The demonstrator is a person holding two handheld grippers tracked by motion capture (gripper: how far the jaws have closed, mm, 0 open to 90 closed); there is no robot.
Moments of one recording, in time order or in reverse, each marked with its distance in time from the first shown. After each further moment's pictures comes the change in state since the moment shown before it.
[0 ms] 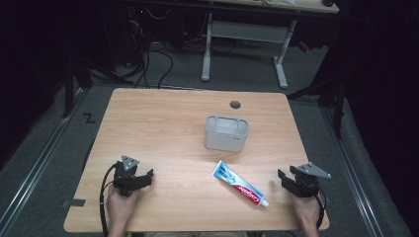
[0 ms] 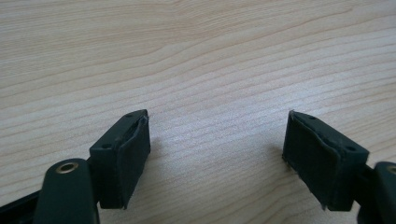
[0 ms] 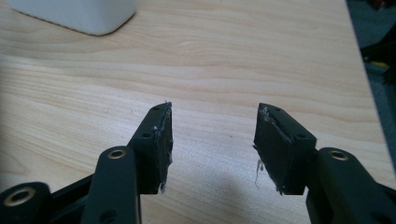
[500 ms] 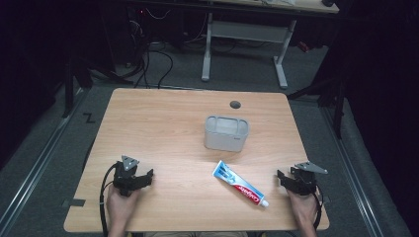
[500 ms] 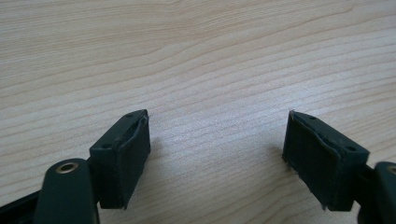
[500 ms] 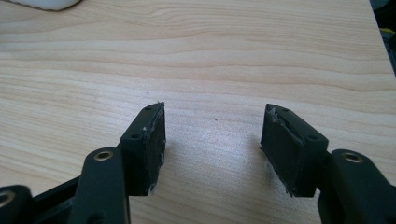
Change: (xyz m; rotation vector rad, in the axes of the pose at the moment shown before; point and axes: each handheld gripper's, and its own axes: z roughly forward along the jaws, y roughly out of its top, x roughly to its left) left arm 0.000 0.000 0.000 0.000 0.001 0.000; right arm -0.011 -0.007 0.022 0.080 -0.018 0.063
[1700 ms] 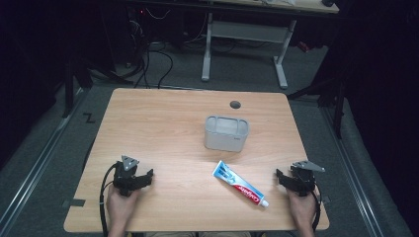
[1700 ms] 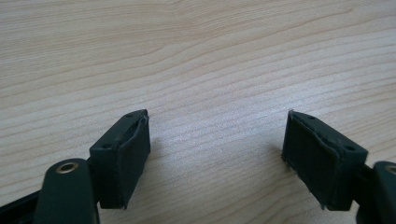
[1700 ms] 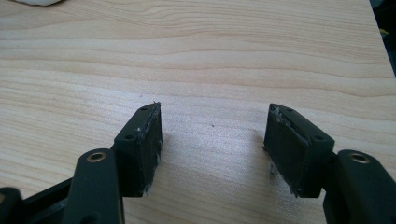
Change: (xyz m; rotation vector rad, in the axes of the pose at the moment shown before) left arm 0.000 0.000 0.000 -0.001 -0.001 -0.001; right arm 0.001 0.003 0.006 0.016 -0.022 -0.009
